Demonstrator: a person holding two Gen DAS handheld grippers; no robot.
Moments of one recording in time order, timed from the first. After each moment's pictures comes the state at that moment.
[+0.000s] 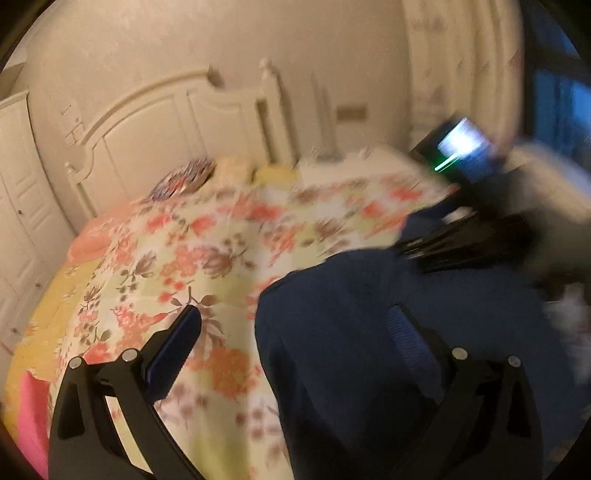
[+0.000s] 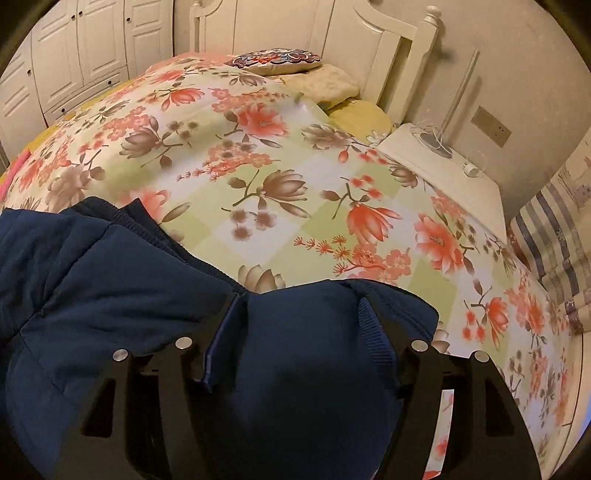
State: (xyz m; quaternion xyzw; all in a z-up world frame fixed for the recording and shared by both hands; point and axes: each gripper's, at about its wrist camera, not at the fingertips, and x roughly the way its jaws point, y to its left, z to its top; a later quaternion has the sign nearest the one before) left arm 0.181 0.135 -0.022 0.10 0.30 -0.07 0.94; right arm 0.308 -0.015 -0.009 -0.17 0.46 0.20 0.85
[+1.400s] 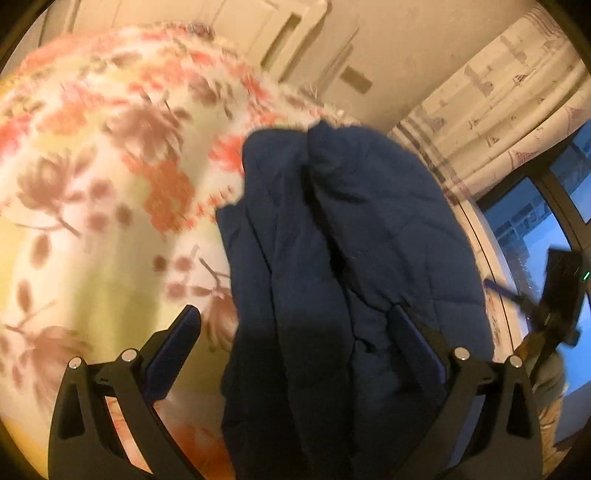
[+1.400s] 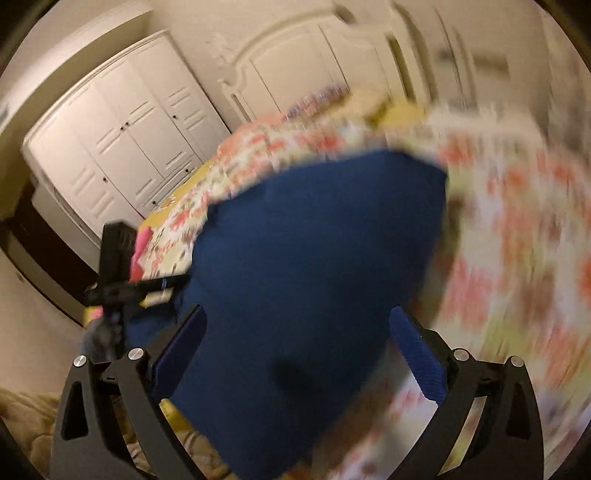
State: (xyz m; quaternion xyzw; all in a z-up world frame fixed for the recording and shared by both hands) left arm 0.178 0.218 -0.113 -0.20 0.47 -0.17 0.85; right arm 0.142 -0.132 0.024 0.11 0.46 0.34 0.81
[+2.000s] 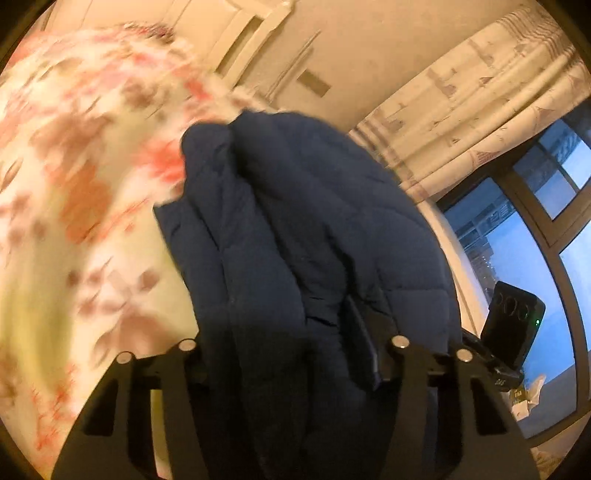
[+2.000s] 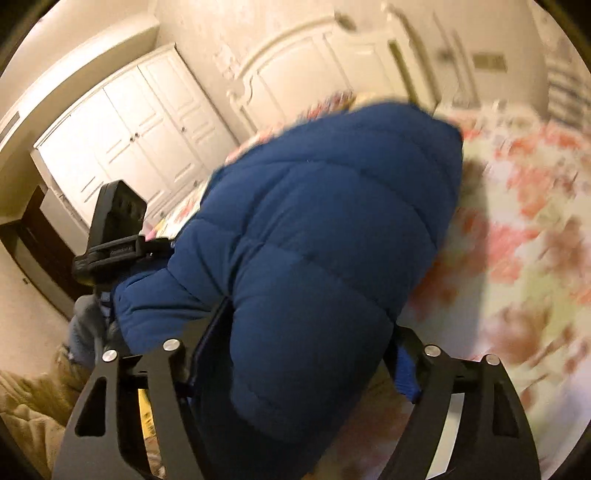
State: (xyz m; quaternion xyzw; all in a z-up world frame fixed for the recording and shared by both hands) left arm 0.196 0.168 -0.100 -0.23 0.42 -0.24 0.84; right arm 0.113 -0.116 -0.004 0.12 0.39 0.35 0.84
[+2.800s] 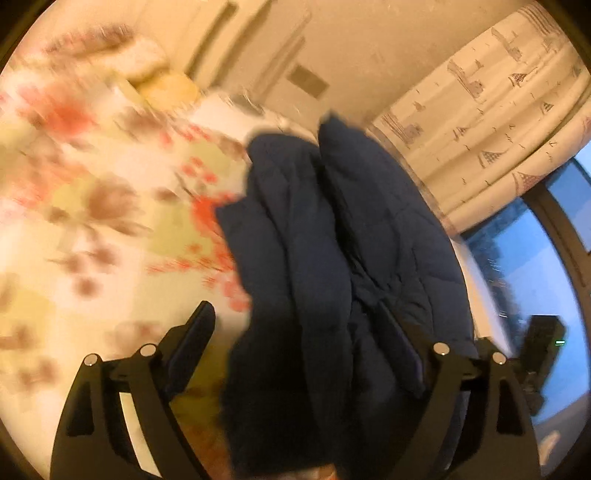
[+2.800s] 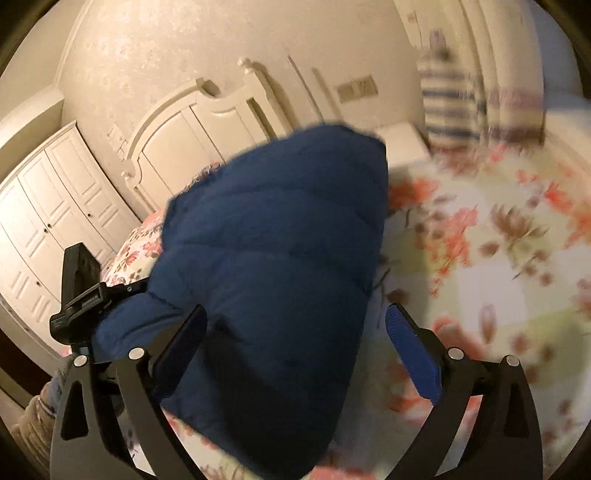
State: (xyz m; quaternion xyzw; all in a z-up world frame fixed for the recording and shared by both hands) left arm 0.391 0.039 -0.096 -0.21 0.41 -0.20 0.87; right arm 0.254 -0.300 0.000 0.18 0.36 0.15 0.90
